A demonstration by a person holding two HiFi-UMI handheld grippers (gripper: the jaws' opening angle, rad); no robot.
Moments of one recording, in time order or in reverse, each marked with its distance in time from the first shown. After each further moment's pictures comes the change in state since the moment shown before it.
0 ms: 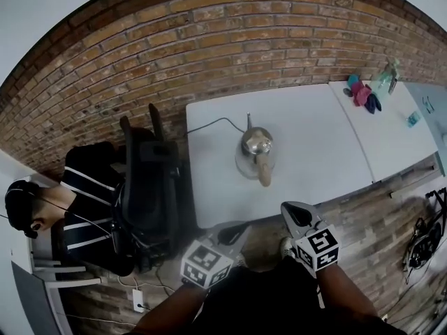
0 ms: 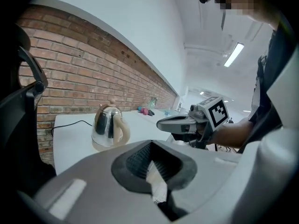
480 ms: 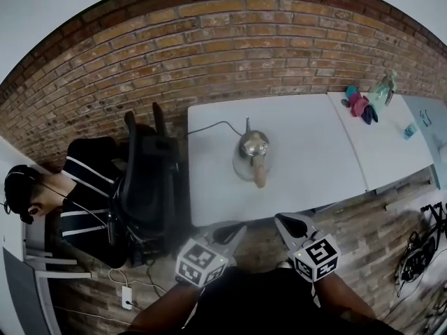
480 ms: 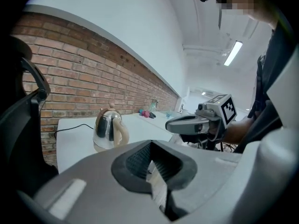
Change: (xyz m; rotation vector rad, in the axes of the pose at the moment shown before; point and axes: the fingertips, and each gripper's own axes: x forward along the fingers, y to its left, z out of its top) left arm -0.004 -0.017 0.007 0.023 -0.028 0.041; right arm -0.038 0.027 0.010 -0.008 -0.028 0.115
